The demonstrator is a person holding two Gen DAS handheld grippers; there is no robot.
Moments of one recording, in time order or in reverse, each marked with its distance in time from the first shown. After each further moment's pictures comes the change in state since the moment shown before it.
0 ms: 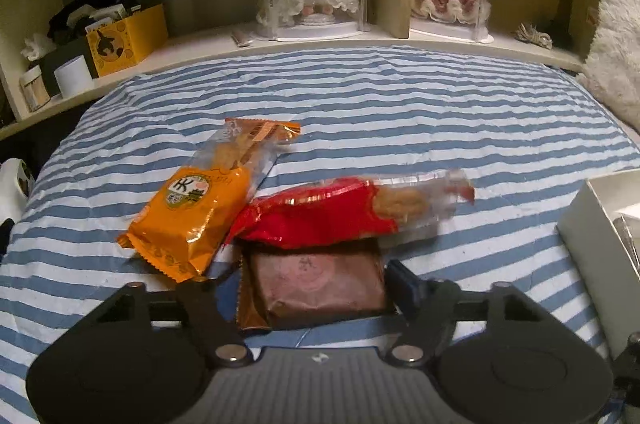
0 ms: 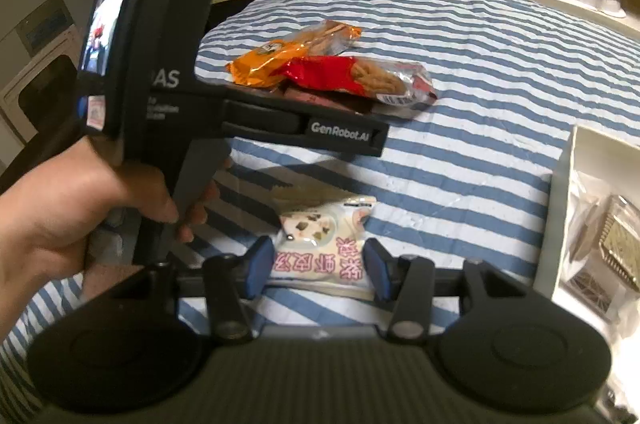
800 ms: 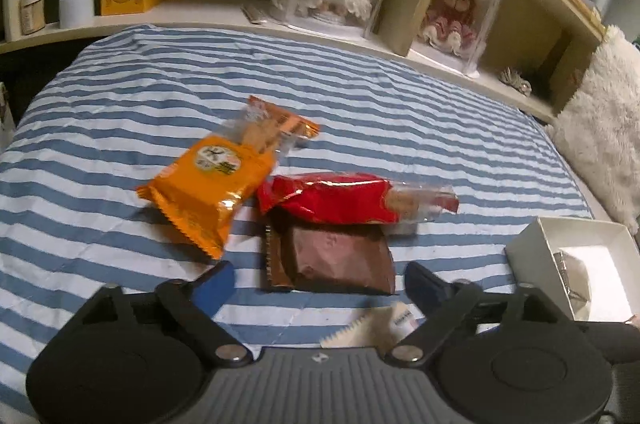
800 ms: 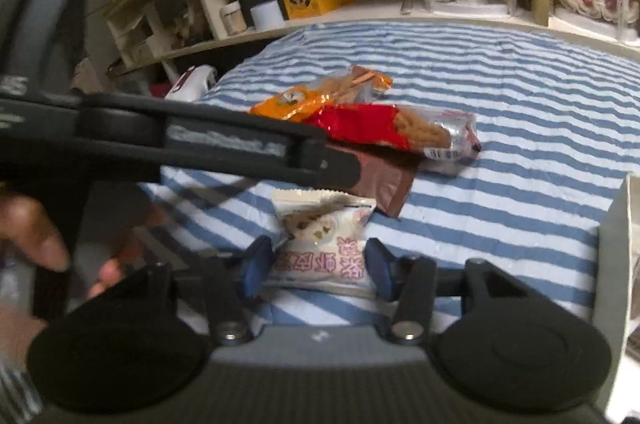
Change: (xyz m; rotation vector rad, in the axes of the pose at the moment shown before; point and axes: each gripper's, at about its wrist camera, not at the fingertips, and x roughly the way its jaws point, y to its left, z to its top) left arm -0.020 0.044 -0.007 -0.195 0.037 -0.202; right arm 0.026 0.009 0.027 -0.010 -0.110 0.056
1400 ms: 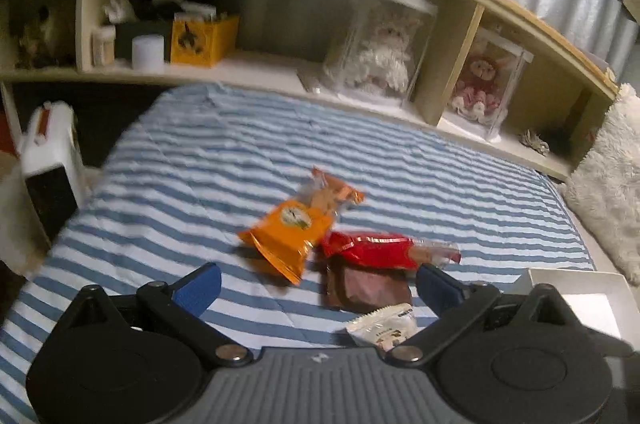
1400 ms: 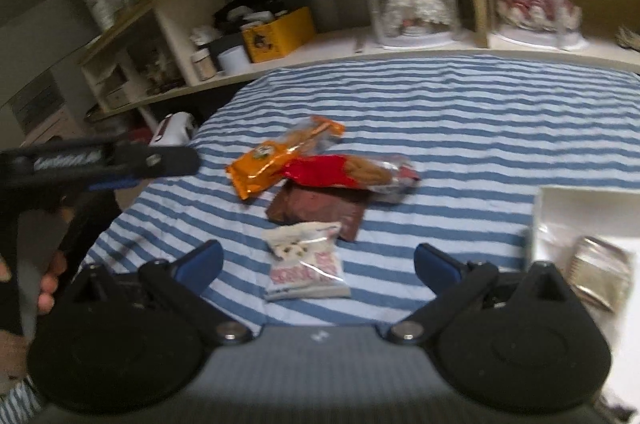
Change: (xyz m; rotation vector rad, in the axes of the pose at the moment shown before) left arm -0.078 0.017 0.005 -0.095 -0.136 0.094; right arm -0.045 -0.008 0.004 0.083 -0.118 -0.070
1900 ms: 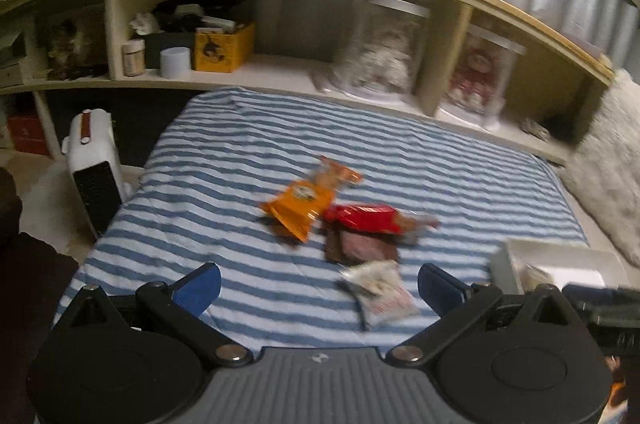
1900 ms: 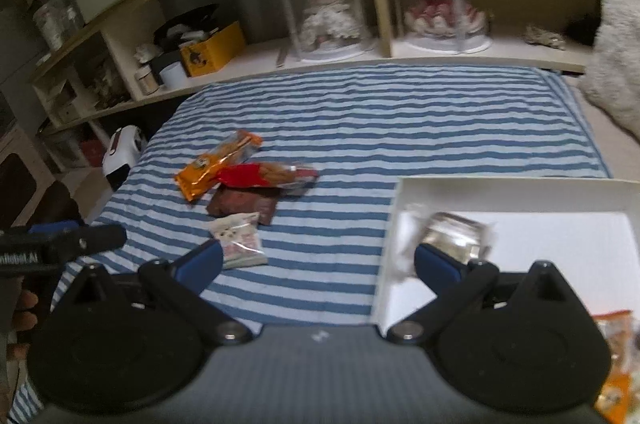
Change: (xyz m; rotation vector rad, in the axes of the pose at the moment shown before) left arm -0.075 -0.018 -0.010 0.033 0.005 0.096; right arm -0.087 -0.020 0.005 0.101 0.019 -0.186
